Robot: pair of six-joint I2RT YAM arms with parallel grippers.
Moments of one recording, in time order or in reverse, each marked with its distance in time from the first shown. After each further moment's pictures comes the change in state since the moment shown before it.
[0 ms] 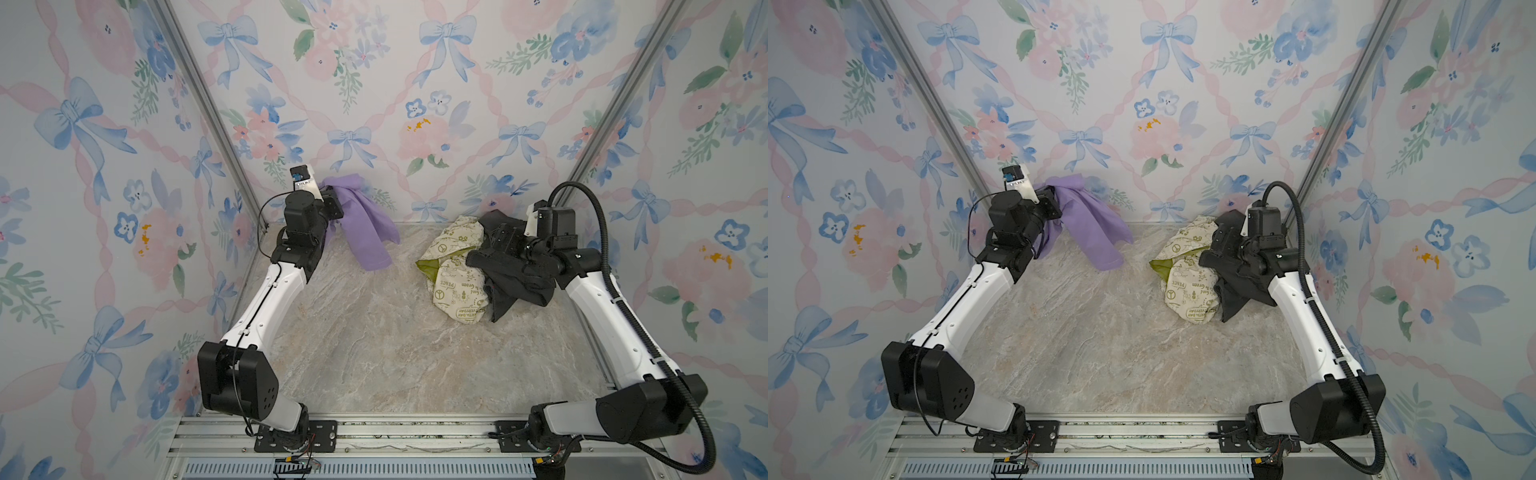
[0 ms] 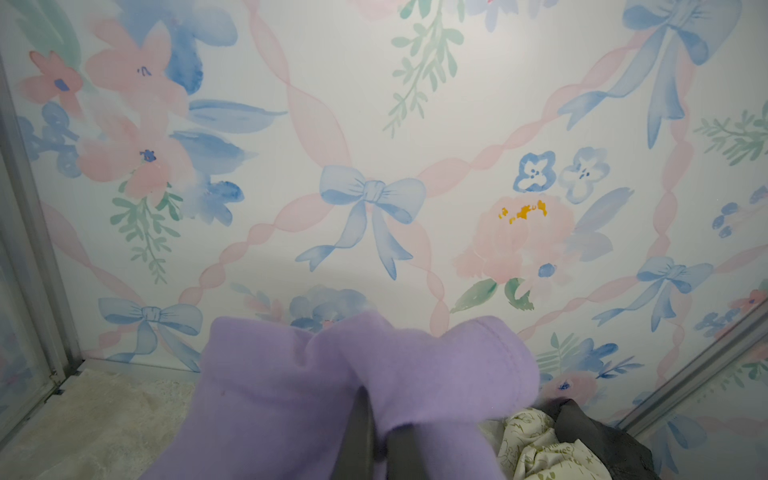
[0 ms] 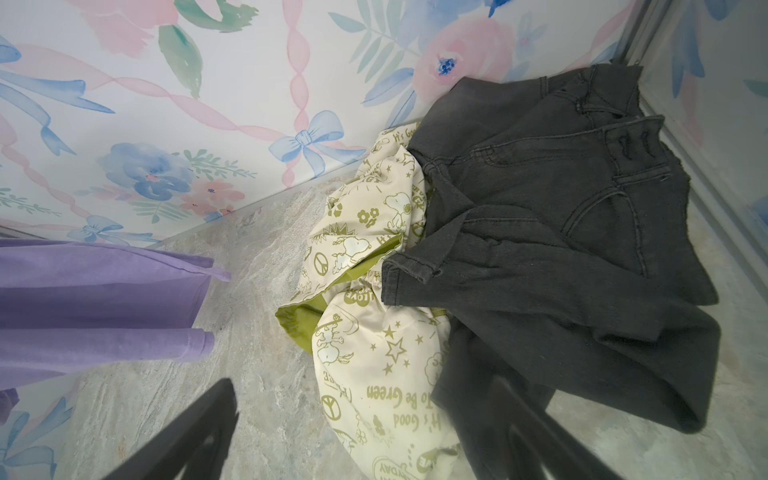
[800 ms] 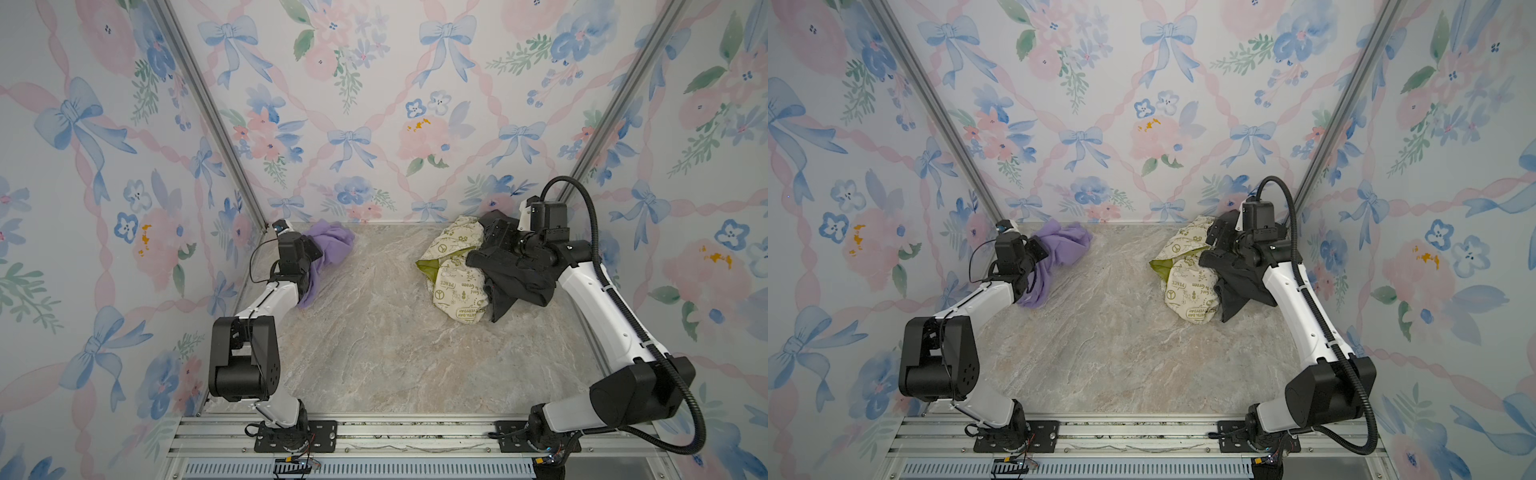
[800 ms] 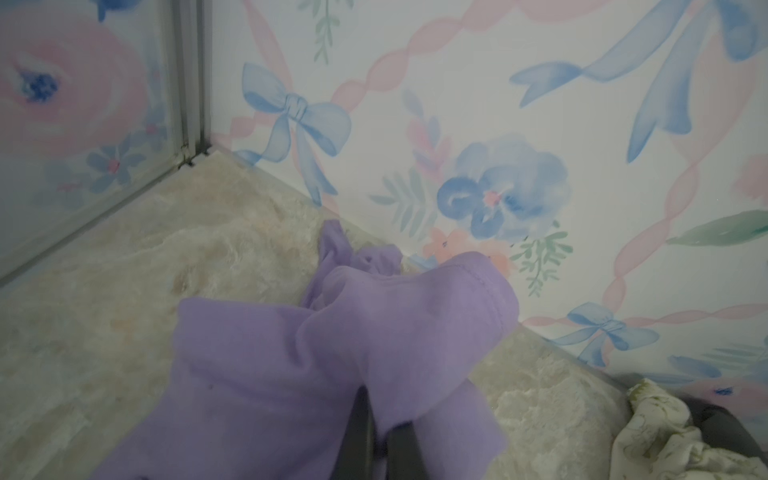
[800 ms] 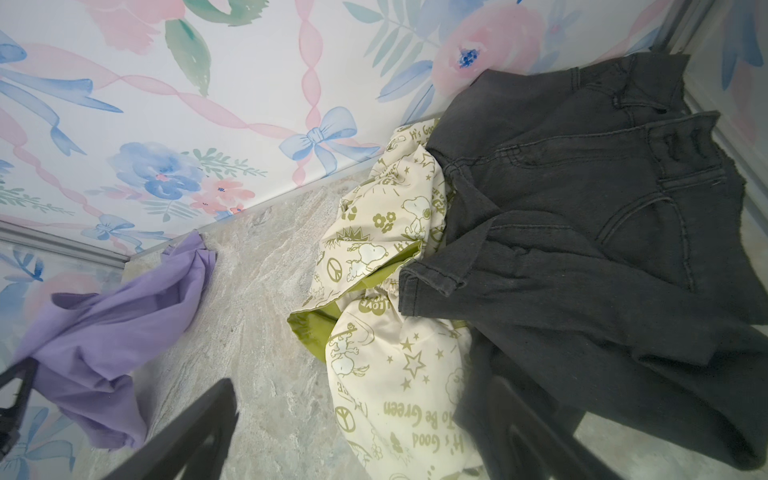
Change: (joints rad) left arm 0.166 0.075 -0.480 0.136 0.020 -0.161; right arm 0.020 0.070 0.050 0.011 -0.029 0.013
